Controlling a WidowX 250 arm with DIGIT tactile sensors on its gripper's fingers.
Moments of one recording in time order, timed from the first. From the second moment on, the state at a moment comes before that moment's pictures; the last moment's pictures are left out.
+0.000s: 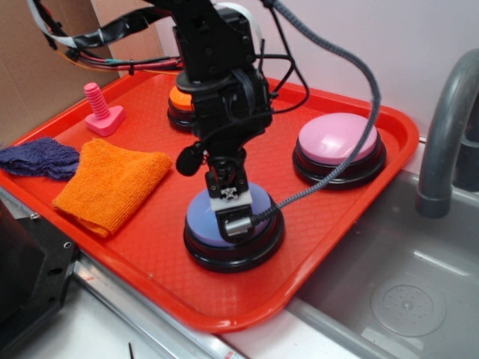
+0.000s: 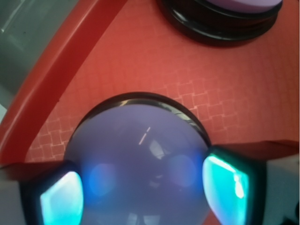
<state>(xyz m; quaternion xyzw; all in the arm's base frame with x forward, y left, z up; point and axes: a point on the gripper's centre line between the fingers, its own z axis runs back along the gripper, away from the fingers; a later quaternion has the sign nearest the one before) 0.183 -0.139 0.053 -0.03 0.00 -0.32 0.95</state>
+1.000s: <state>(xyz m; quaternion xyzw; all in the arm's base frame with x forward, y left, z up) 0.177 -0.119 0.108 0.01 0.00 -0.32 0.95</state>
